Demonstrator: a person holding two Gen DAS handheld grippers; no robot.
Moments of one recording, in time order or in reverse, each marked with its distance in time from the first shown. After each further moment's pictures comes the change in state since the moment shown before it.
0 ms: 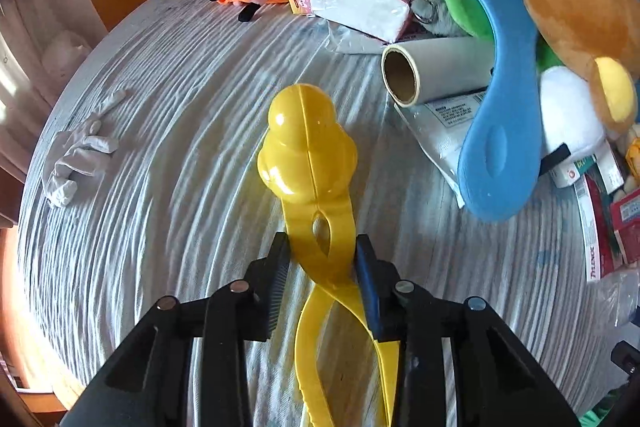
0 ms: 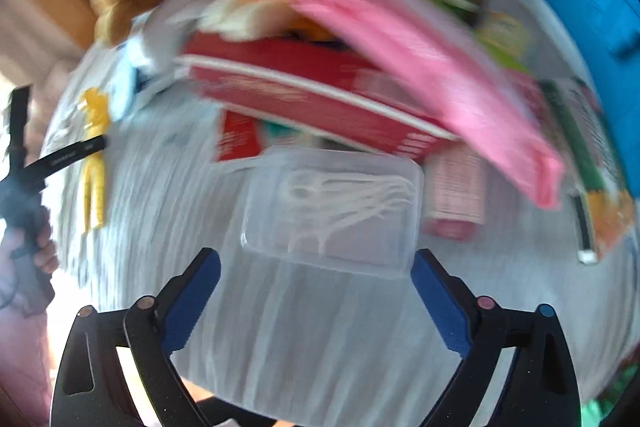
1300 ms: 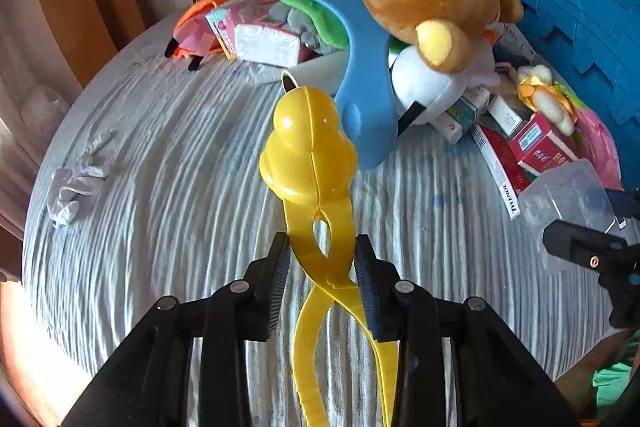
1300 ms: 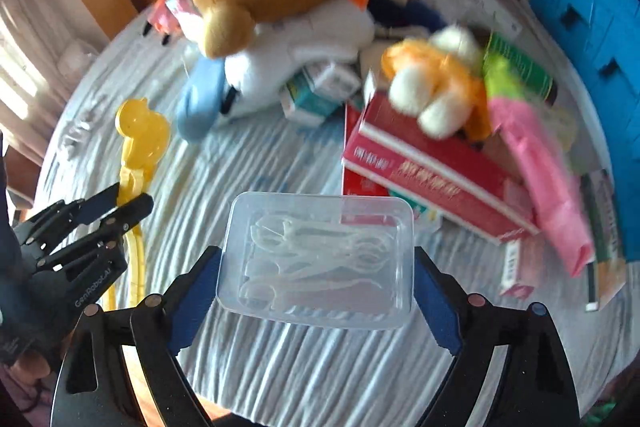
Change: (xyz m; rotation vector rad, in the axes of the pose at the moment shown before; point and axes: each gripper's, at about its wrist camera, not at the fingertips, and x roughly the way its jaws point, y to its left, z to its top) left arm -0.071 -0.040 -0.046 0.153 -0.146 -0.092; right arm -0.022 0.069 0.027 -0.093 -0.128 -0.100
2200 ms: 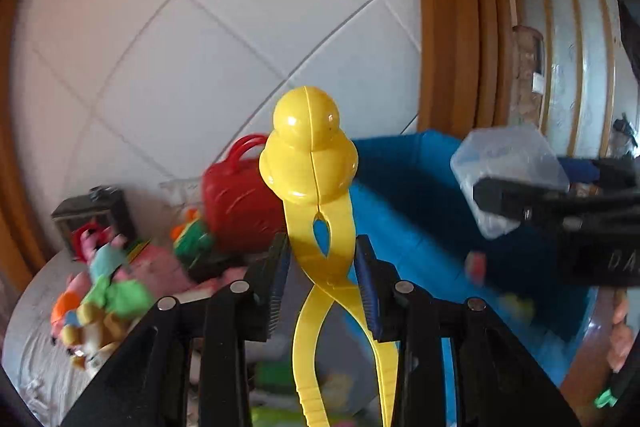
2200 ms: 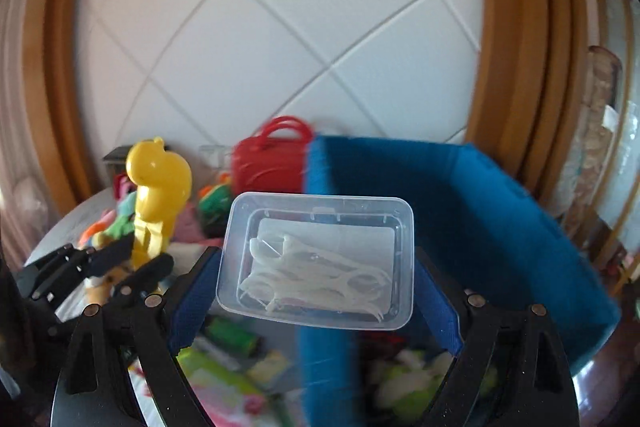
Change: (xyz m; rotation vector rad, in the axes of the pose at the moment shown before) left arm -0.188 -0.335 0.242 0.194 -0.579 -0.304; right arm -0.311 -0.257 0.119 0.067 -0.590 -0.316
